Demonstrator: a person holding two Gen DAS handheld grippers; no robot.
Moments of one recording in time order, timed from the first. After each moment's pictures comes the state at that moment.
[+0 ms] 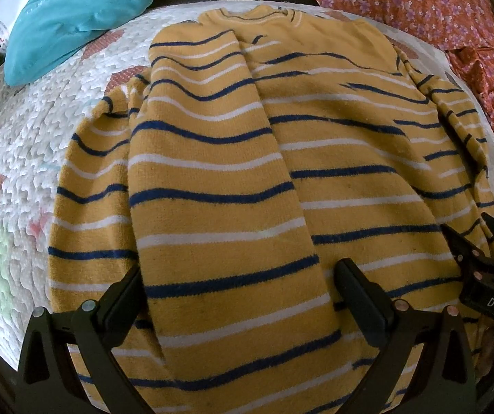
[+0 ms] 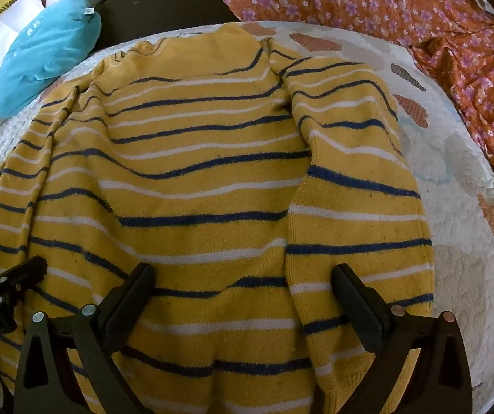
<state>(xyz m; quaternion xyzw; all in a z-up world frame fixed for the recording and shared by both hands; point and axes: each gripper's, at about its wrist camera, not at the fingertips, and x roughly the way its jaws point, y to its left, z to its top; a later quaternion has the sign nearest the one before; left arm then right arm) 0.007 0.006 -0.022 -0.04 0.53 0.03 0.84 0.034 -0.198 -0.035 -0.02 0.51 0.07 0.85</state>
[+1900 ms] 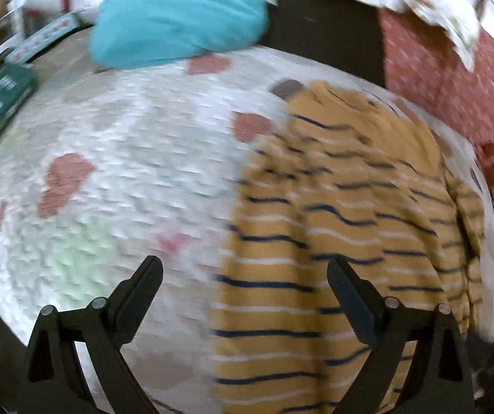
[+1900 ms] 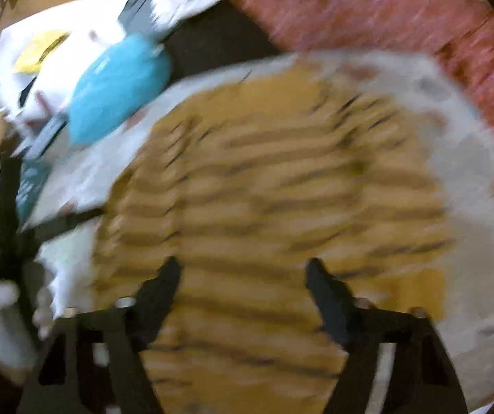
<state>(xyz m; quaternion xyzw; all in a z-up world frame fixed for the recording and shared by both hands) -0.028 0.142 0.035 -0.14 0.47 0.11 0.86 -0.036 -0.162 0.031 0.09 0.50 0.19 0.84</state>
